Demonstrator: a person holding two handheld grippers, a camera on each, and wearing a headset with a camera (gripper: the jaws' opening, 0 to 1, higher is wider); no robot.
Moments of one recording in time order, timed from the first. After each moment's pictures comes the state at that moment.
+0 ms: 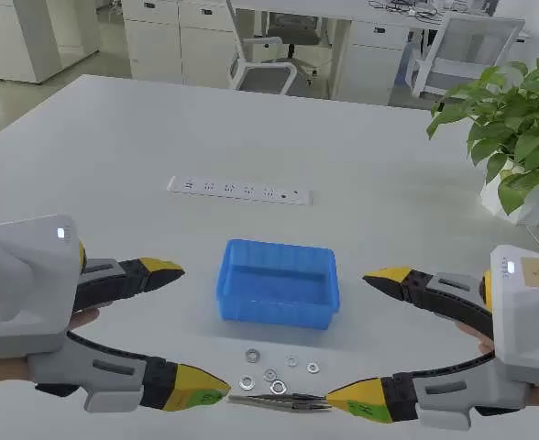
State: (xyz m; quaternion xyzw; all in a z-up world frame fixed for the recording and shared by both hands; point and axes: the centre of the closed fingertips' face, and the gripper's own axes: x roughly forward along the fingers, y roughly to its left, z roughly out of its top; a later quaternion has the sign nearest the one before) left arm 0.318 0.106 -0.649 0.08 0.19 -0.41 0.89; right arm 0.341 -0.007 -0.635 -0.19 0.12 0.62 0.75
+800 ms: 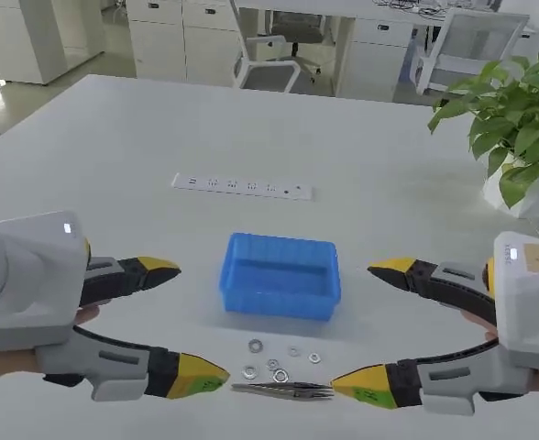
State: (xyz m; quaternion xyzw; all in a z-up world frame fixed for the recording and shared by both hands) left arm 0.320 0.102 -0.651 0.08 0.20 -0.41 0.89; right arm 0.343 -0.015 -0.645 -0.19 0.13 0.61 0.76
